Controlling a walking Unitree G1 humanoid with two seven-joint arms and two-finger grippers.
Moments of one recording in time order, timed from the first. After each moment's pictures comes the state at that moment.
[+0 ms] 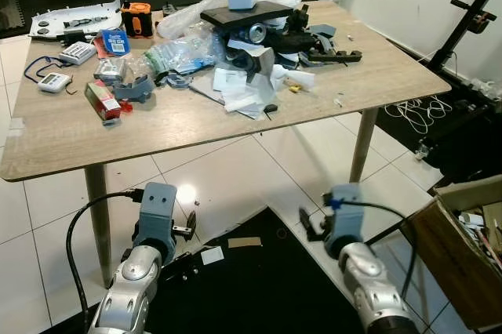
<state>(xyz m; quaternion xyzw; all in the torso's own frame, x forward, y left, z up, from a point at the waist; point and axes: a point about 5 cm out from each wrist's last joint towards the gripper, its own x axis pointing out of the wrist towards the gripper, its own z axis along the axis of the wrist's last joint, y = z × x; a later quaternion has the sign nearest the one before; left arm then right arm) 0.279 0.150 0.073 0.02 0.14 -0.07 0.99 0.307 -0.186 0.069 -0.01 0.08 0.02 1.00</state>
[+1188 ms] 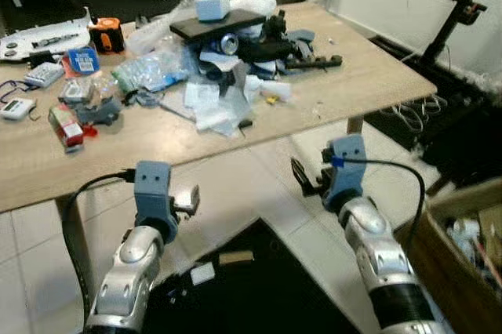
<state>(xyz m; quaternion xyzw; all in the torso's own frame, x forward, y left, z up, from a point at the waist) 0.291 0.141 0.109 -0.04 0.07 -0.09 0.99 0.334 -0.169 0.140 -0.04 -0.02 0.10 0.99</state>
